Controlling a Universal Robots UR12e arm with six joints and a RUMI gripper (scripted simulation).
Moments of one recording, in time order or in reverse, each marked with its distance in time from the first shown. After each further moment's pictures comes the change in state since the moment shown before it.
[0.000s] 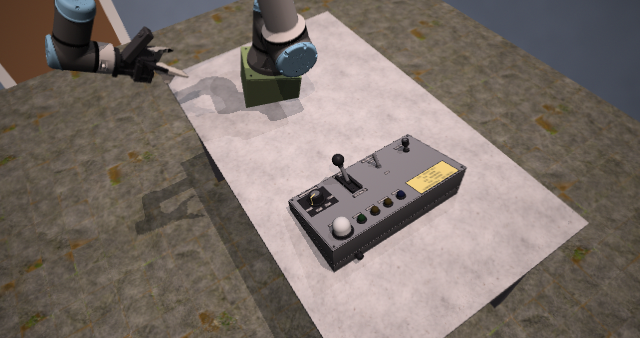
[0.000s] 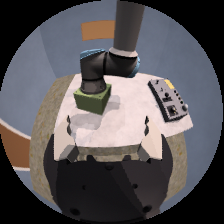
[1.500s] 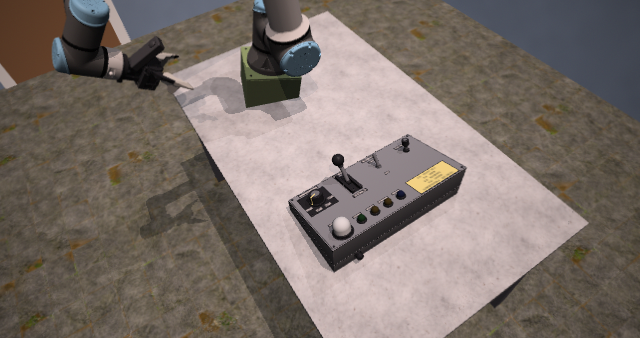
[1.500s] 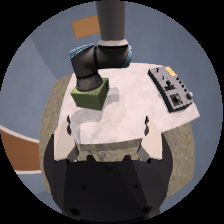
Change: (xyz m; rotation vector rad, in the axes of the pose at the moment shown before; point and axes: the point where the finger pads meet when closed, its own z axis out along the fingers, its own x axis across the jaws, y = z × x) arm 0.034 0.013 0.011 -0.084 -0.025 0.133
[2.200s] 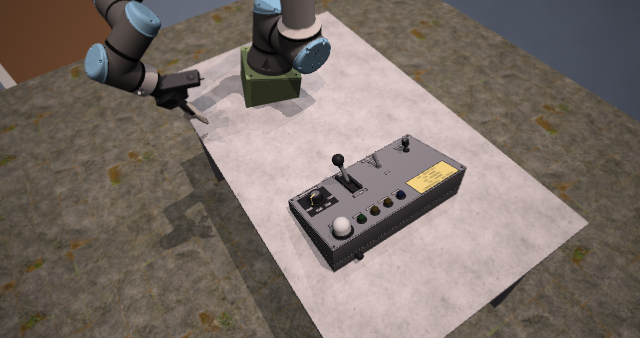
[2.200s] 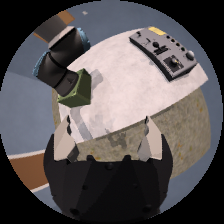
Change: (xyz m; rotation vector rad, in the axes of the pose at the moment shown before) arm 0.115 0.014 0.038 -0.281 0.026 0.389
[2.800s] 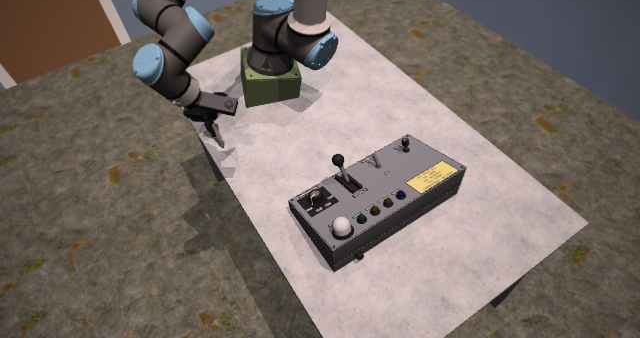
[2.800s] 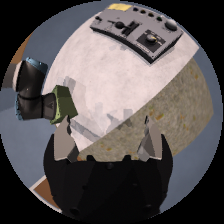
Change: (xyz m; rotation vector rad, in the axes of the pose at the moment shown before) arm 0.095 -0.058 0.034 -0.196 0.162 0.322
